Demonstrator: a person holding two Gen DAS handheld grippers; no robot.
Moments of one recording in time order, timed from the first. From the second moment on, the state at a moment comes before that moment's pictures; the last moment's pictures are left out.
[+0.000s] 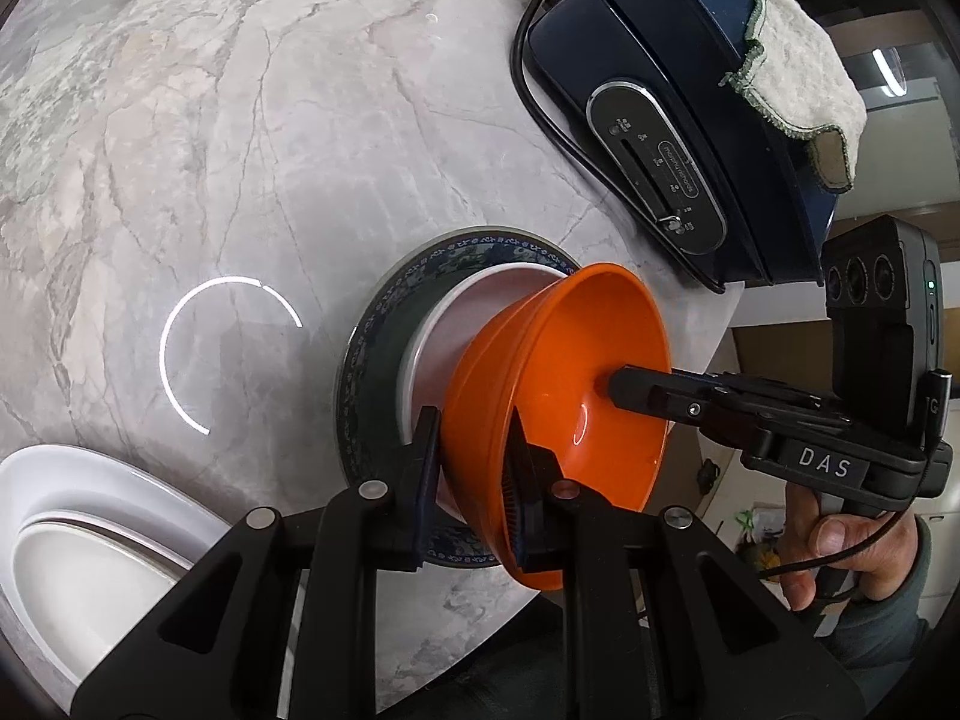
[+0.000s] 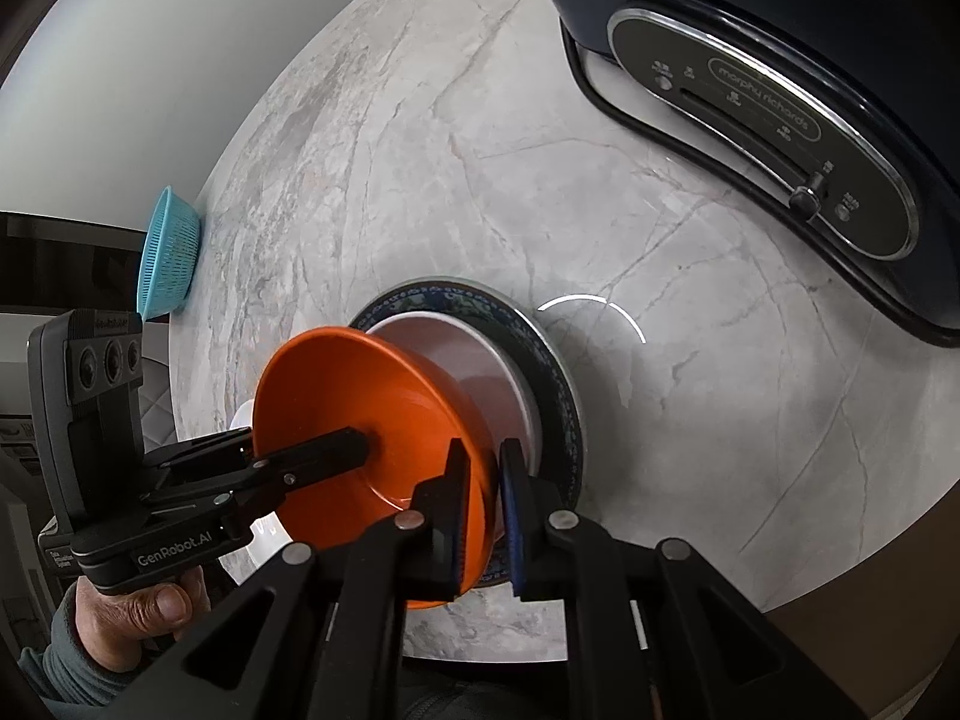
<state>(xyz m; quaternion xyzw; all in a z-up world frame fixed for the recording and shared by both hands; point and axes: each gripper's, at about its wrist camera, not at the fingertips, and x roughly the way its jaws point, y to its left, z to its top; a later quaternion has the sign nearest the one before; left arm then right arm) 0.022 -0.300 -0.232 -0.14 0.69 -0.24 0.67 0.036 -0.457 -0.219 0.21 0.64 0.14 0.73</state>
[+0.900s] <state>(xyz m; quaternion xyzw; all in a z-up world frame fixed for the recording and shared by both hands) 0.029 -0.303 -0.204 -0.14 0.66 -0.26 0.69 0.039 -0.442 -0.218 0.14 0.64 0.13 0.74</state>
